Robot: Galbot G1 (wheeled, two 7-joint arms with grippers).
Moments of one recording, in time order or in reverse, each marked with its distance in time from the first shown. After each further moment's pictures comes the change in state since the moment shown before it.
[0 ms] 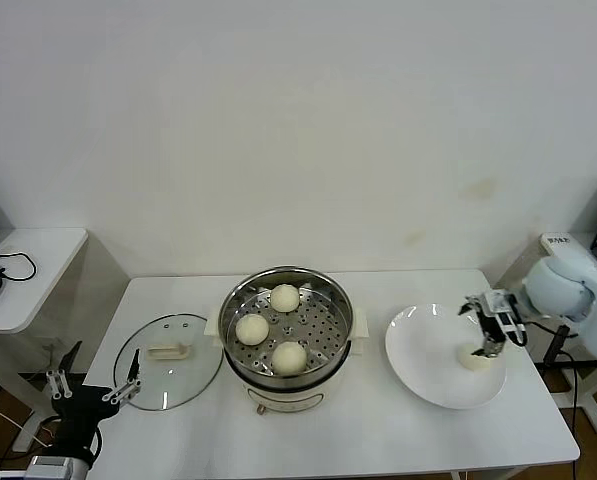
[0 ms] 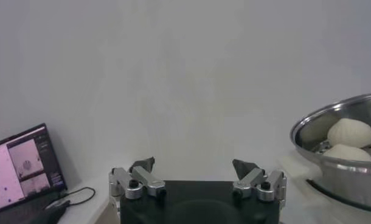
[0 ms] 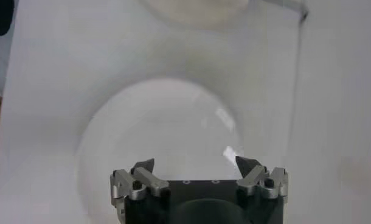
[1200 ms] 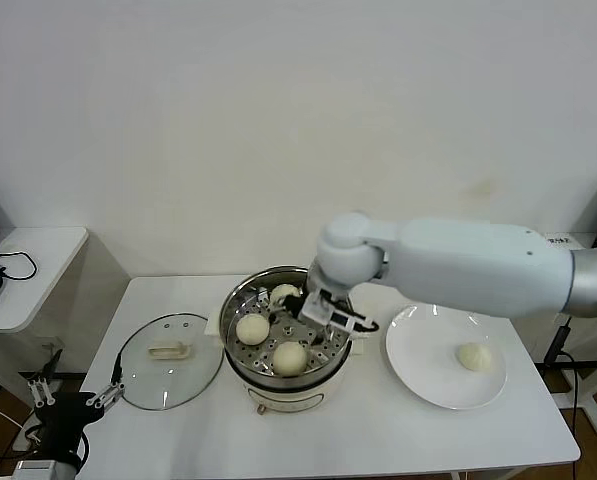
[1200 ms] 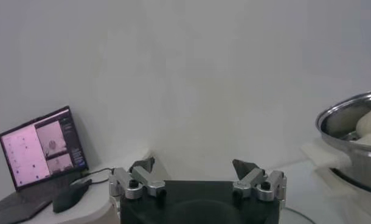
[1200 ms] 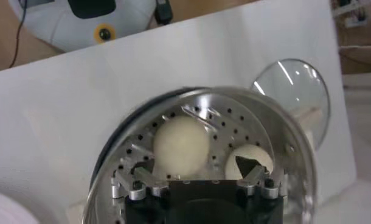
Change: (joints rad) left arm 0.003 -0.043 -0.046 0.024 -0.021 -0.010 -0.008; right arm 0.695 0.616 -0.630 0.147 0.144 0.284 0.041
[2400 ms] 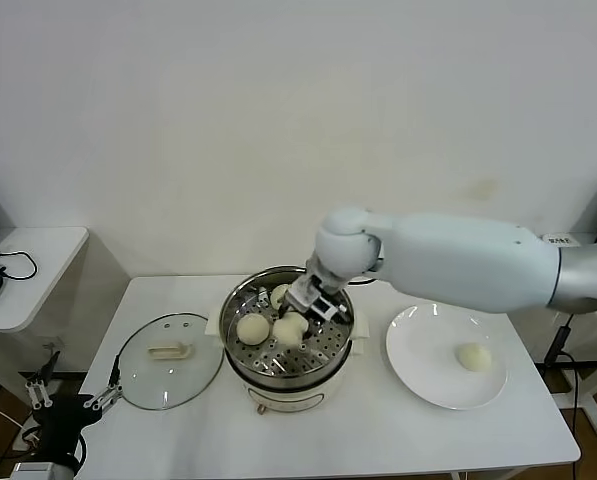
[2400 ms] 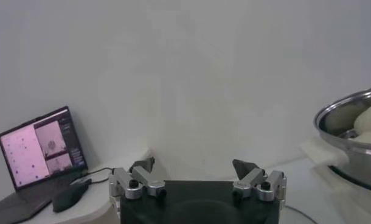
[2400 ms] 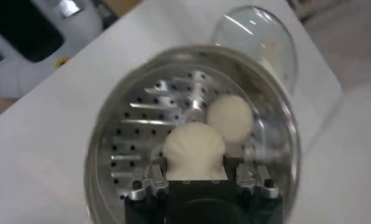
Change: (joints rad) left arm 0.010 -0.005 -0.009 -0.004 0.001 0.004 0.001; right arm -0.032 0.063 -0.027 -0.068 0.095 -0.179 -0.002
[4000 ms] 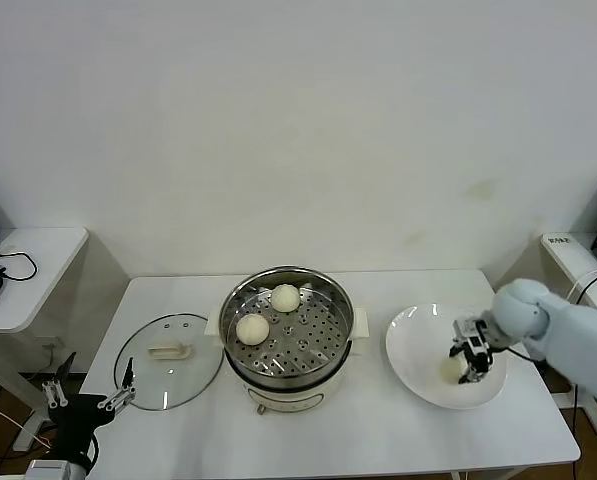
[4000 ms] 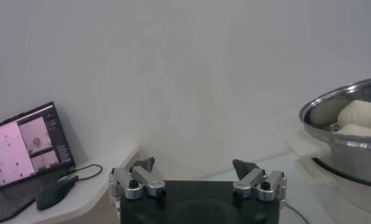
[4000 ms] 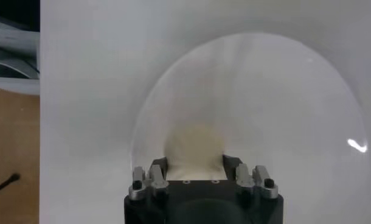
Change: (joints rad) left arm -0.011 0.023 0.045 0.019 0.006 0.002 0.002; right arm -0.587 -0.571 0.472 -0.141 -0.197 -0.189 -0.090
